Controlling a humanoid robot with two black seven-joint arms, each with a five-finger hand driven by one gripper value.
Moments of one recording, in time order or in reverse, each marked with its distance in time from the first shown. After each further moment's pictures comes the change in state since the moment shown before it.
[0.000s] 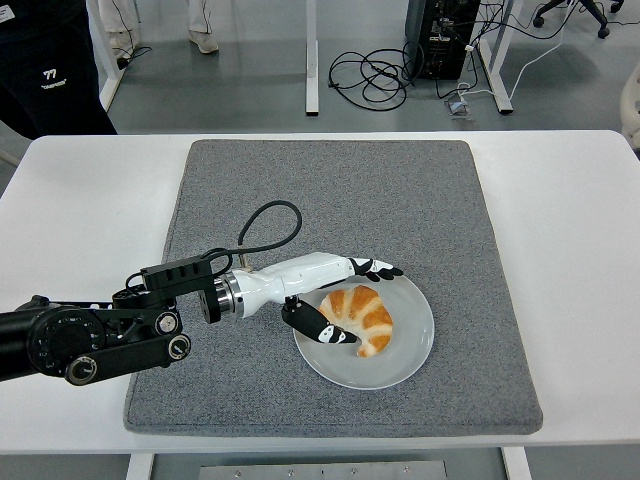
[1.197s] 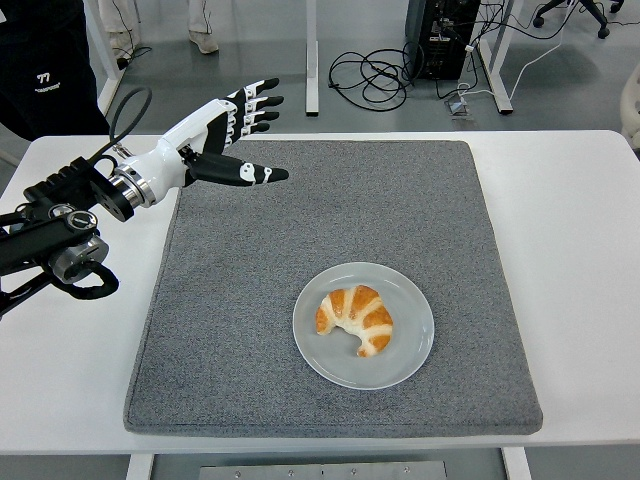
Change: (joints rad) left arm -0.012 0.215 -0.266 0.038 -0.629 -0.108 0.006; right arm 0.000 0.000 0.000 0.000 0.000 0.000 0.000
